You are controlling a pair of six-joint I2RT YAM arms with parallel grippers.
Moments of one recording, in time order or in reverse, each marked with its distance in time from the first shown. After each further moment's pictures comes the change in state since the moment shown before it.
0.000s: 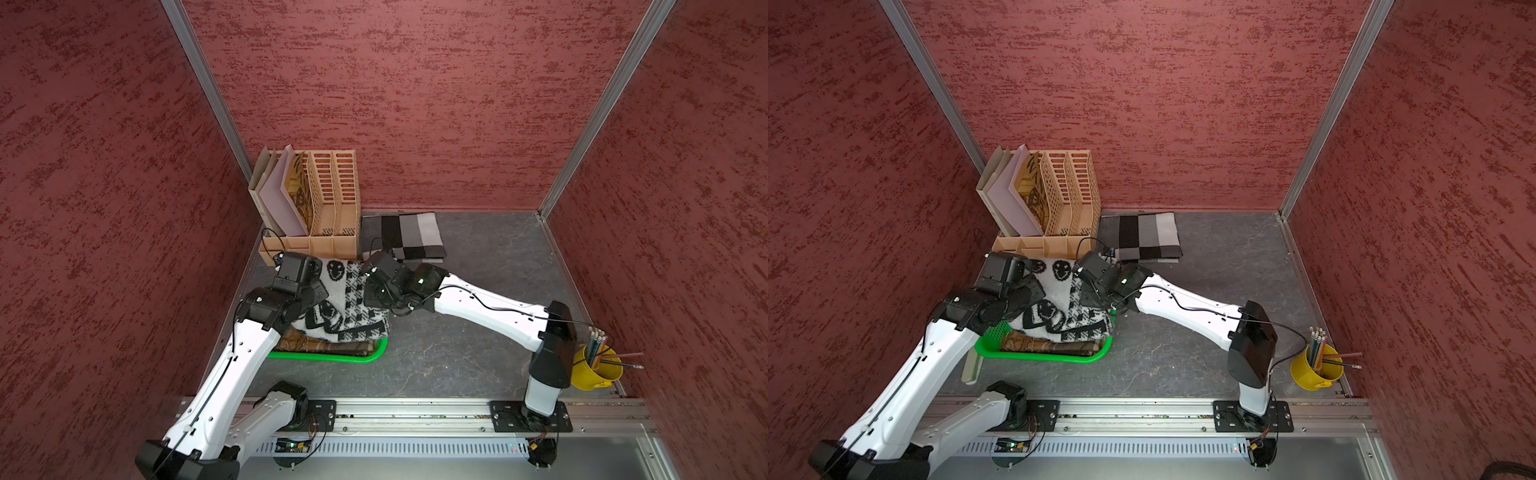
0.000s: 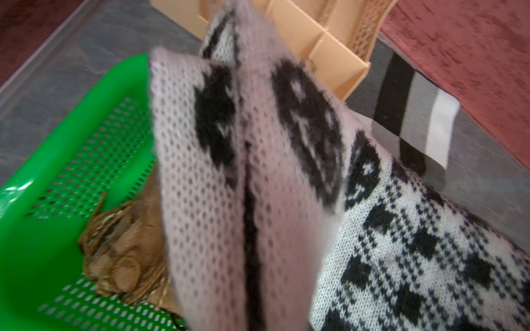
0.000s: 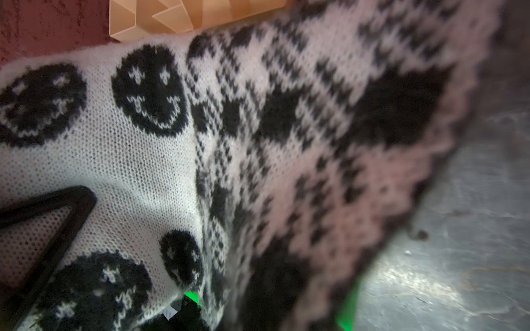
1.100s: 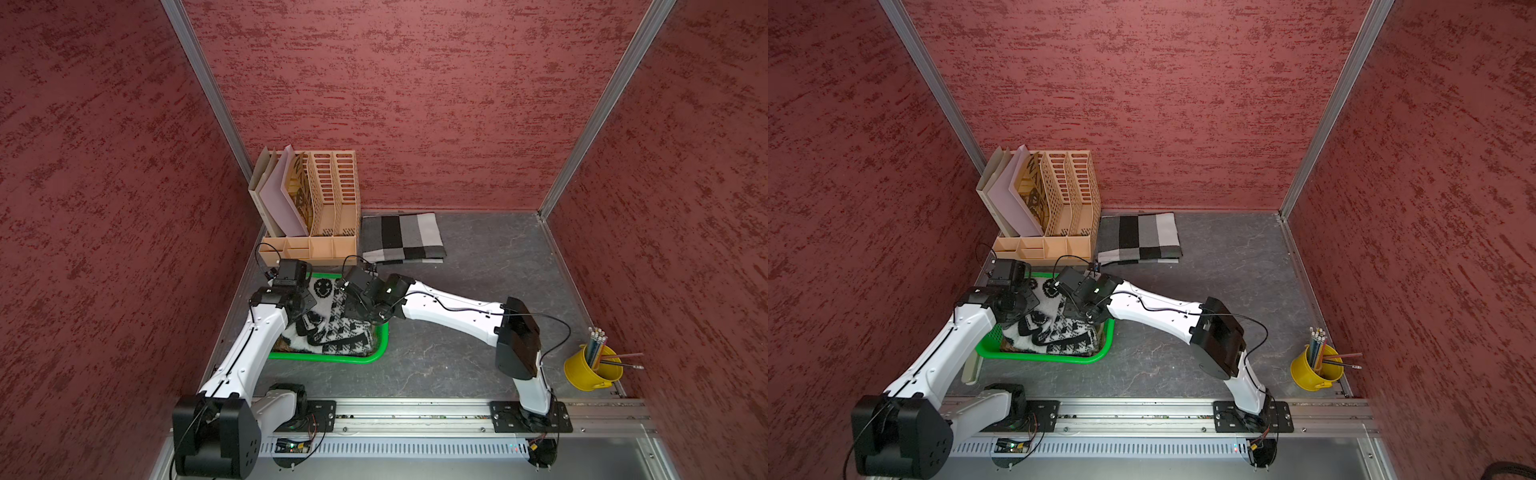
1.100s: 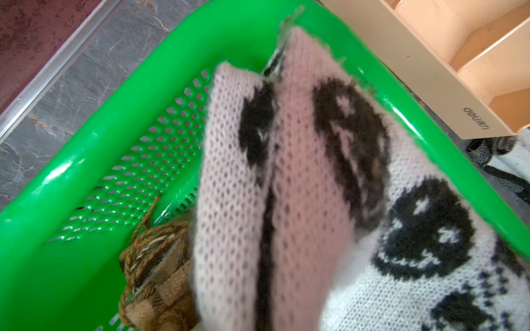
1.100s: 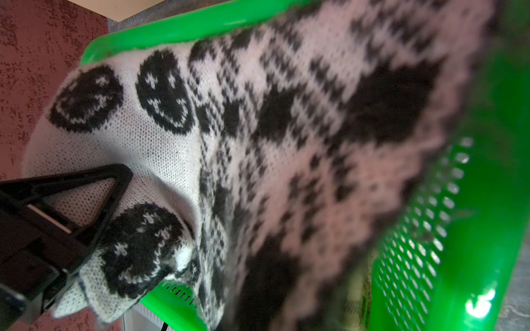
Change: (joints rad) left arm 0.203 0.165 -0.206 0.179 -0.005 0.083; right arm 0.042 0.175 0.085 0.009 -0.029 0.129
